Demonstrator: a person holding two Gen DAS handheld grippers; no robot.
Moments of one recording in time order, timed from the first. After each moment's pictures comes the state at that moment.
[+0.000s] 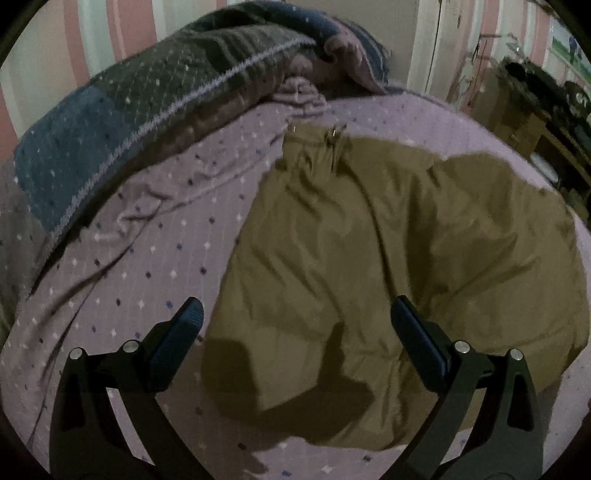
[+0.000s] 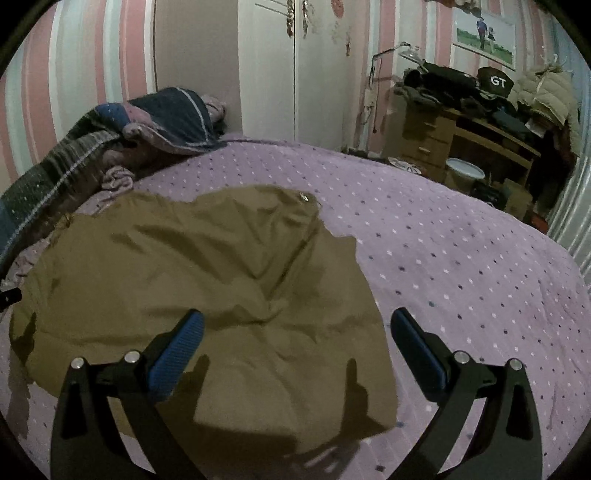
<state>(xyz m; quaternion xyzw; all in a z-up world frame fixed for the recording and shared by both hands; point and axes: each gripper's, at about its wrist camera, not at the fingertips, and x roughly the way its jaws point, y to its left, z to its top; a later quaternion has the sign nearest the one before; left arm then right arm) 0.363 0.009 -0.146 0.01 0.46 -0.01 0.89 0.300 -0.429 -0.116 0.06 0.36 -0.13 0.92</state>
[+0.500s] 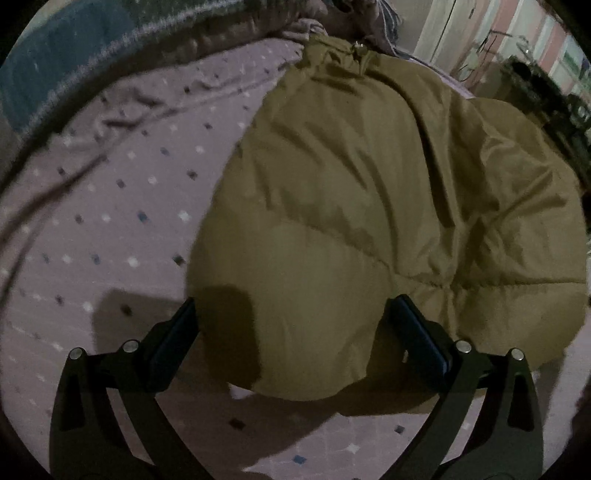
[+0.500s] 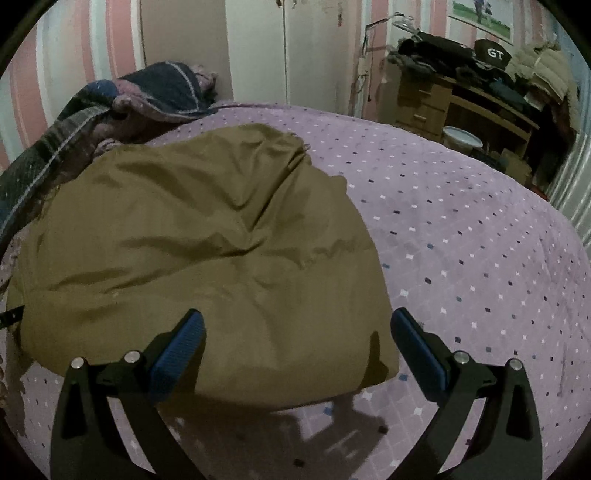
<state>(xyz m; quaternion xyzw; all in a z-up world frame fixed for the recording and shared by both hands) 0.338 0.057 -0.213 -0.07 0.52 -0.06 0.85 0.282 -0.433 -0.152 0.08 0.40 -0.14 0.90</state>
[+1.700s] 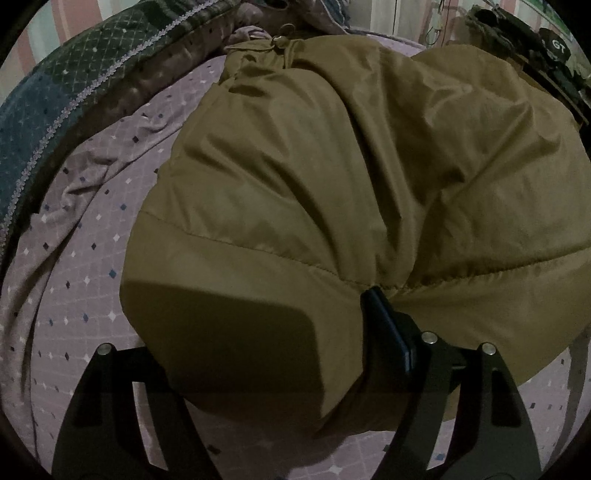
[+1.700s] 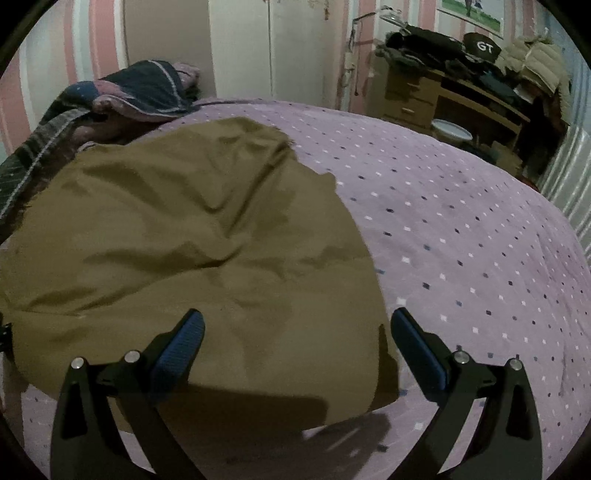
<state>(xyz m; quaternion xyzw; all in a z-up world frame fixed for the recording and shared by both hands) 0.335 -0.003 -0.181 0.06 0.51 -0.07 0.86 0.301 -0.446 -0.165 0.08 0.41 -0.17 0.89</state>
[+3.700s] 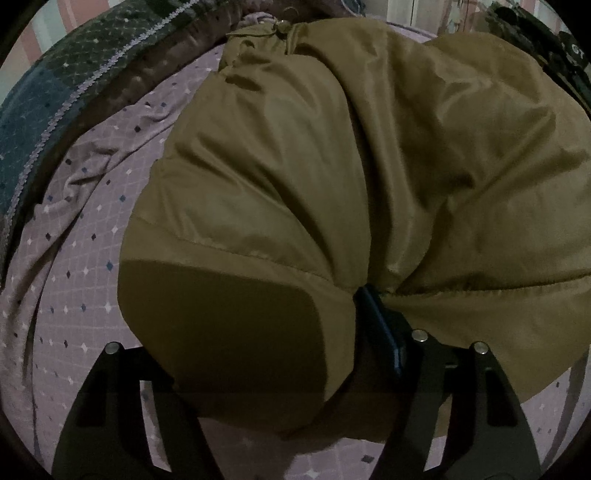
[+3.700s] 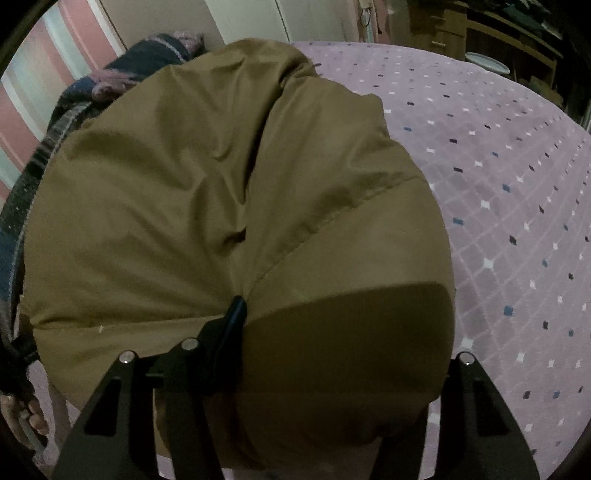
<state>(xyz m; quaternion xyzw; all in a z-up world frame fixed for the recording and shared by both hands) 0.351 -0.045 -0.178 0.06 0.54 -0.04 0.84 0.336 -0.444 -0.207 0.19 0.50 -0.08 0.84</state>
